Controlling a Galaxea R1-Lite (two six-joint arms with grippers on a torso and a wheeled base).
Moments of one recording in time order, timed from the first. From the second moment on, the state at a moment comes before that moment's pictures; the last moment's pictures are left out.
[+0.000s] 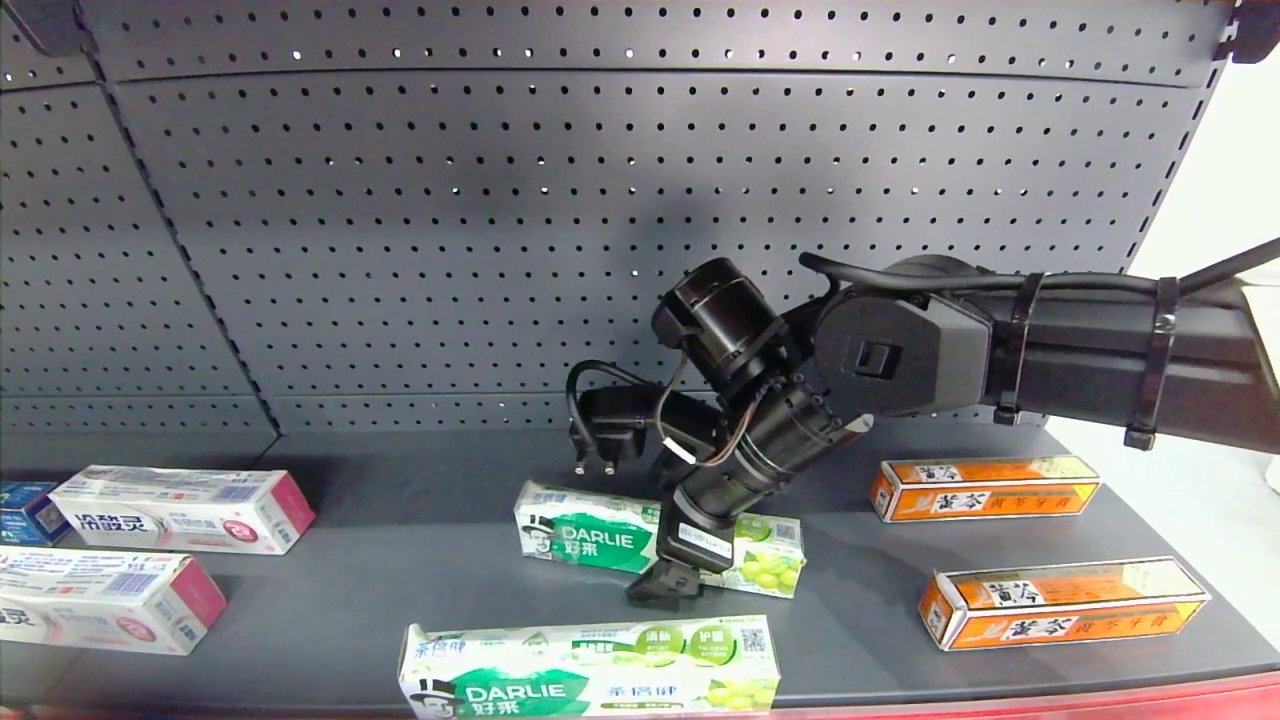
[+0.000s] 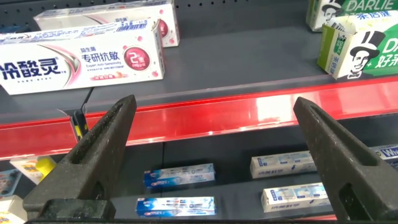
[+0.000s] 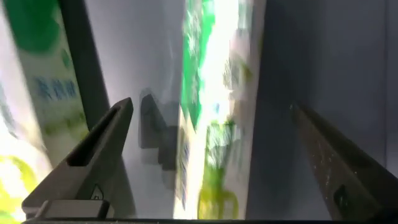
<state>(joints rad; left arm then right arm) 0.01 0.00 0.00 0.01 -0.07 0.05 0.82 2.15 -1.97 0.73 0.14 -0.65</state>
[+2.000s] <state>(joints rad) 0.01 0.00 0.00 0.01 -0.07 0.05 0.78 2.04 -1.86 0.72 0.05 -0.65</state>
